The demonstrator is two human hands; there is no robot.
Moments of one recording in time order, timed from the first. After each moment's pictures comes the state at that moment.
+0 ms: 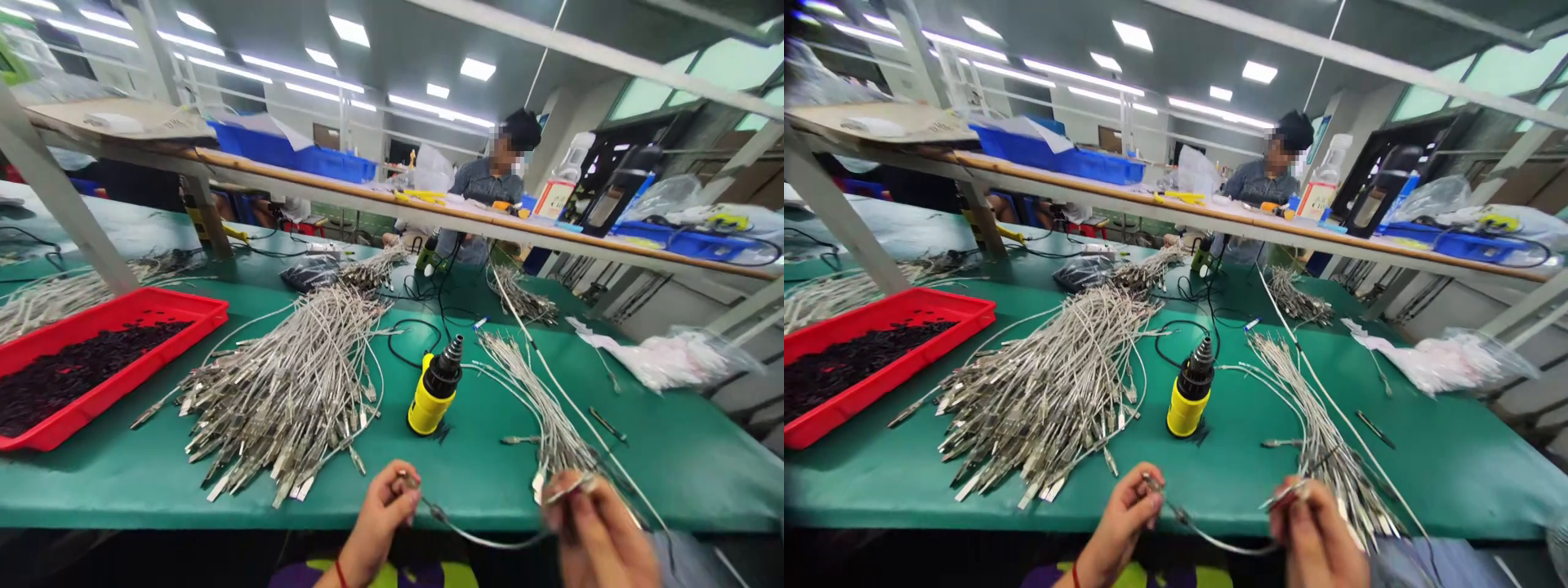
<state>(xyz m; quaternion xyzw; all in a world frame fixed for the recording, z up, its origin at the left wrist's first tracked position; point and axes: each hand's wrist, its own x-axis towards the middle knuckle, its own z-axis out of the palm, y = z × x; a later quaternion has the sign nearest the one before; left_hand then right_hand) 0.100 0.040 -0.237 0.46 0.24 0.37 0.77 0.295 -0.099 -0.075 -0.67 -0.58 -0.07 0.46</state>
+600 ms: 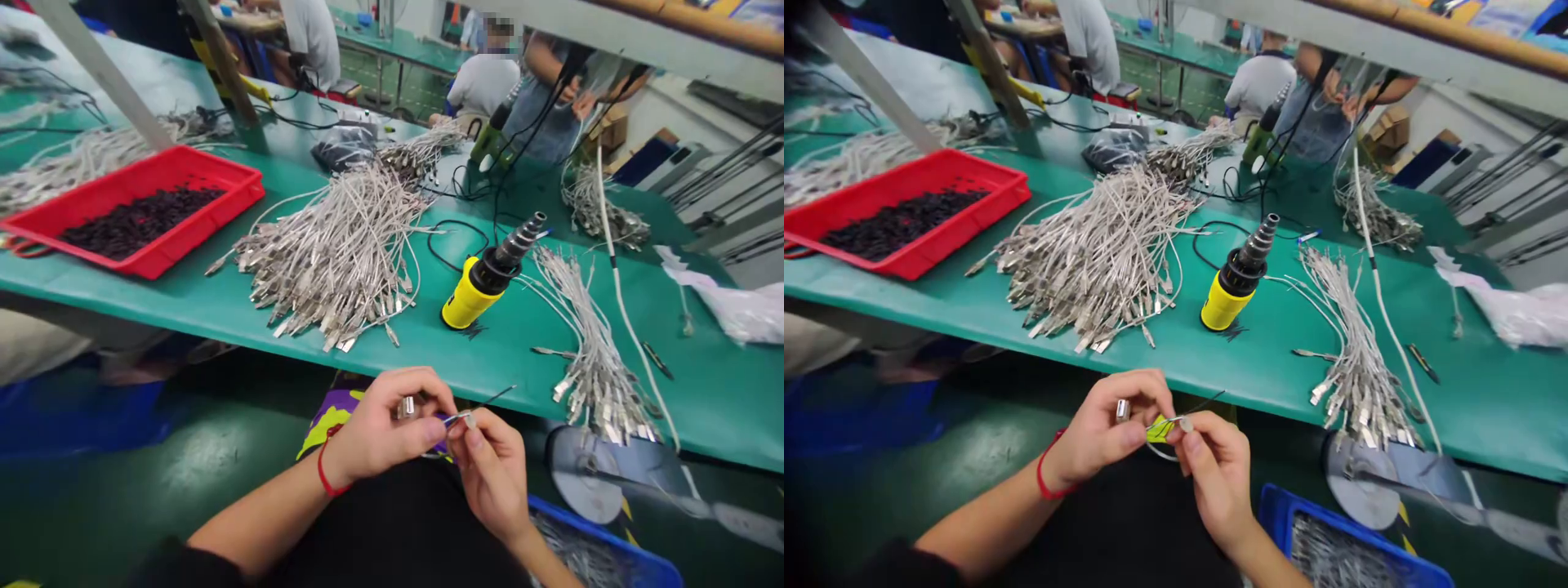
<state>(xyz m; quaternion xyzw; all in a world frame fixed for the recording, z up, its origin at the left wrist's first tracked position) 0.028 0.006 -0.114 0.59 0.18 0.36 0.70 0.184 -0.100 -0.145 -0.47 -0.37 0.50 0.63</state>
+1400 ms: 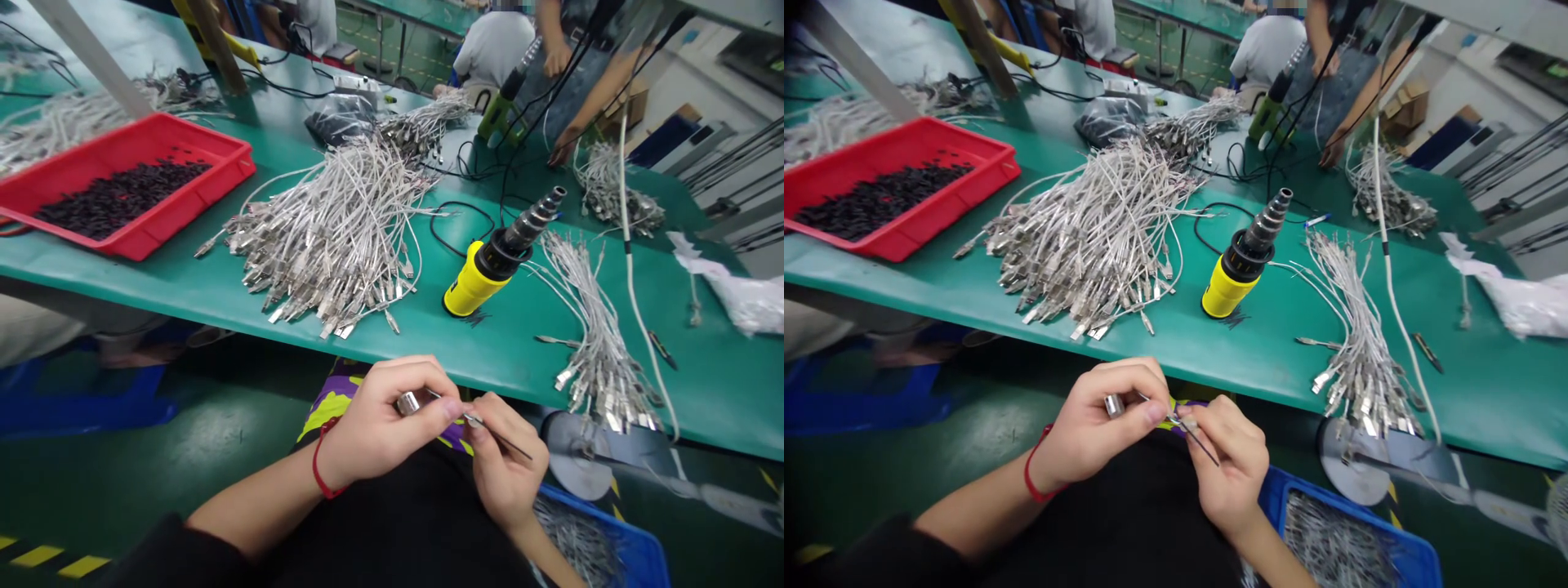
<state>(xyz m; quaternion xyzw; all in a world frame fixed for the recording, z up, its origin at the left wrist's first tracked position) 0.032 0.008 -0.101 0.64 0.20 0.41 0.62 0.202 -0.094 -0.139 -0.52 -0.58 0.22 0.58</state>
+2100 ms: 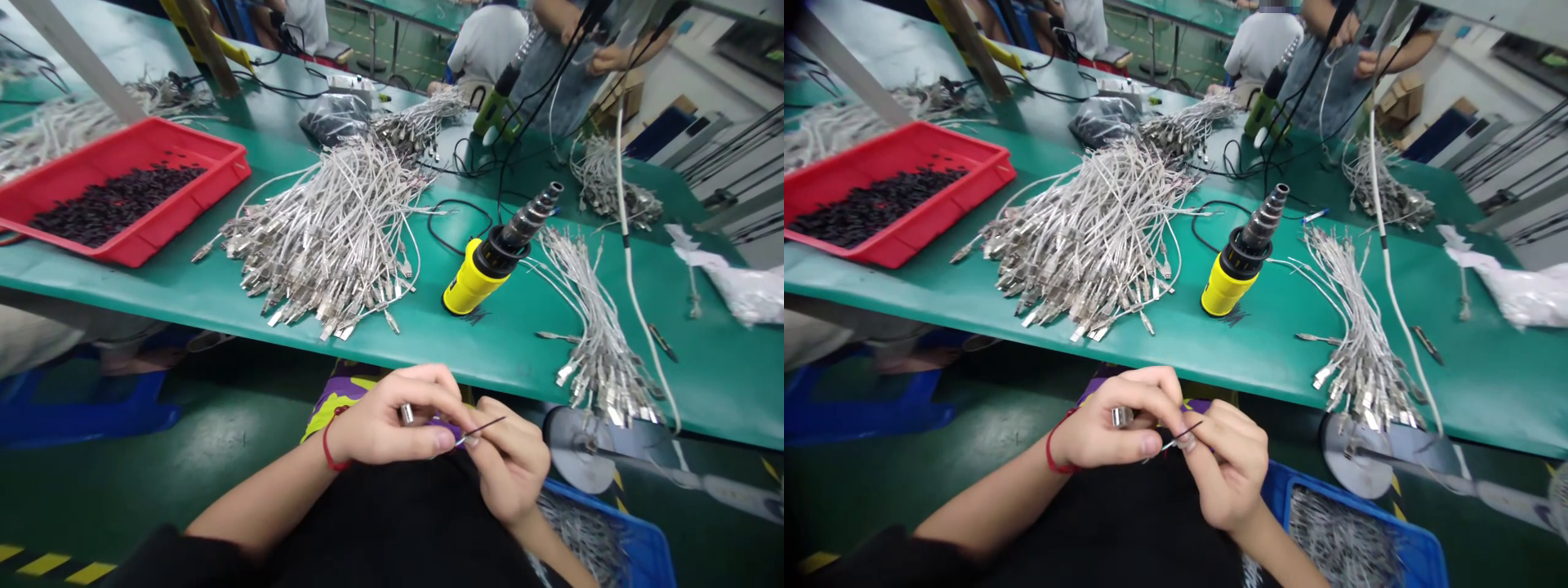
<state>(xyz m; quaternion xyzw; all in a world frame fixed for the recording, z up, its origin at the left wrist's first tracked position) 0.032 0.020 -0.129 0.61 0.06 0.33 0.72 0.203 -0.093 -0.126 -0.52 -0.62 0.25 0.53</state>
